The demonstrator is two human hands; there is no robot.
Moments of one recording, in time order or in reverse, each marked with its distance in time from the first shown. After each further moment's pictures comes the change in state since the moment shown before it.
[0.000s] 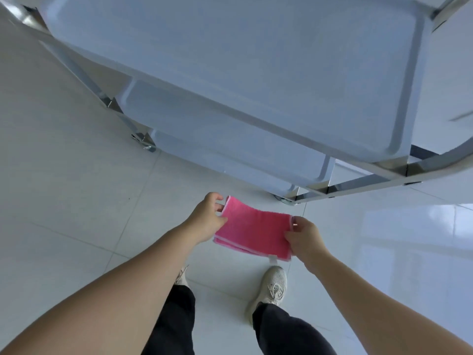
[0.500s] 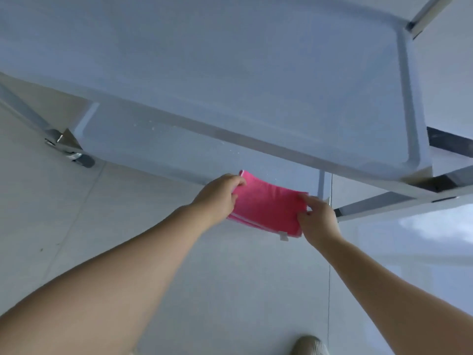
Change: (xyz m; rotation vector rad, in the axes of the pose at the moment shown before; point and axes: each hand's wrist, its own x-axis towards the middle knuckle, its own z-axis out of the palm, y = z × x) left_hand 0.309 -0.097 0.065 0.457 0.104 0.559; right_hand 0.278 0.073 0.094 -0.269 0.318 -0.295
